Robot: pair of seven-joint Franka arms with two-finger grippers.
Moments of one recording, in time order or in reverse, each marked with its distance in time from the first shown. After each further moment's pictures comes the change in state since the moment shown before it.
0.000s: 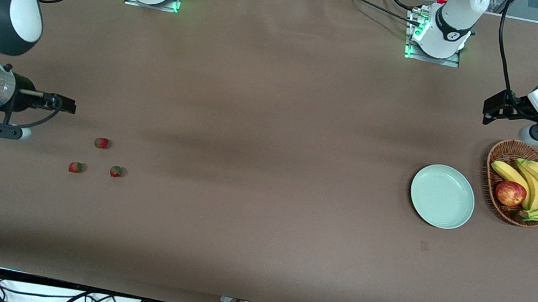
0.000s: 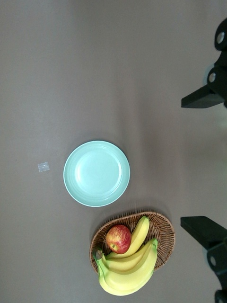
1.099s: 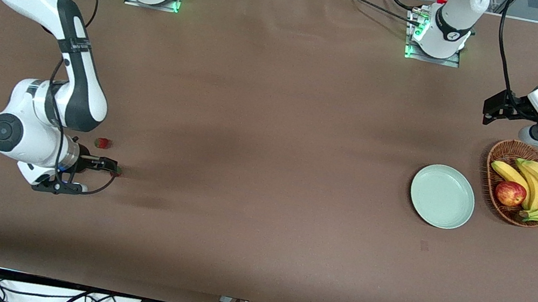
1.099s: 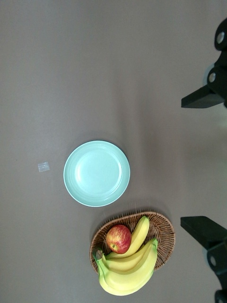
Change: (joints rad) left arm 0.000 0.001 0.000 0.001 0.000 0.000 0.000; right arm 0.058 0.350 -0.003 -0.009 0.000 0.501 0.001
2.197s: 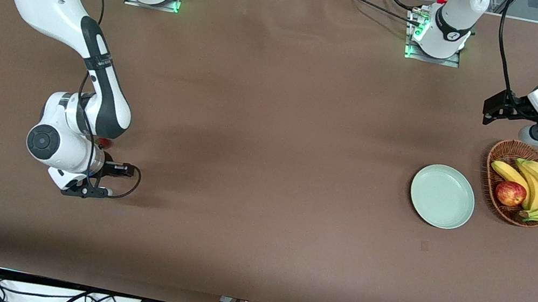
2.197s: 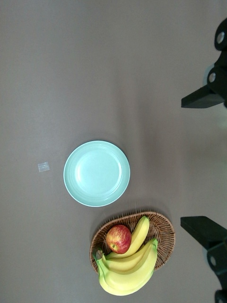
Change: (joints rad) left arm 0.000 0.000 0.000 0.000 0.000 0.000 0.000; right arm 0.041 0.066 -0.006 -0.019 -0.002 0.081 0.019
